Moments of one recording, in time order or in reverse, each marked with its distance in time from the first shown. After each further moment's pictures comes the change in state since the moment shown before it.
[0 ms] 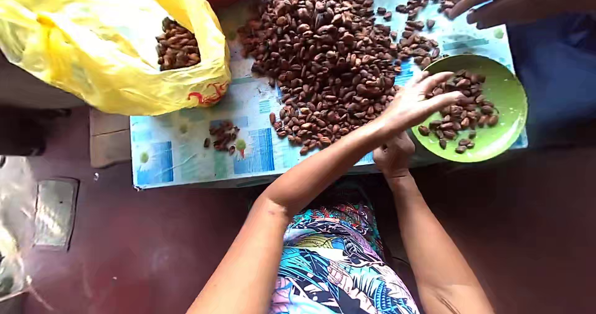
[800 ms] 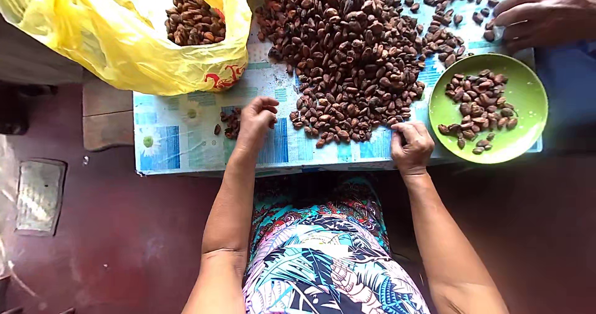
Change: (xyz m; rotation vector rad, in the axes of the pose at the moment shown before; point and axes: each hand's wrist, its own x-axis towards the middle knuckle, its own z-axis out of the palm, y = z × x) left_hand -0.176 -0.083 -0.208 0.107 0.612 -0.310; right_hand 0.010 0.004 0.002 0.053 -0.022 -0.007
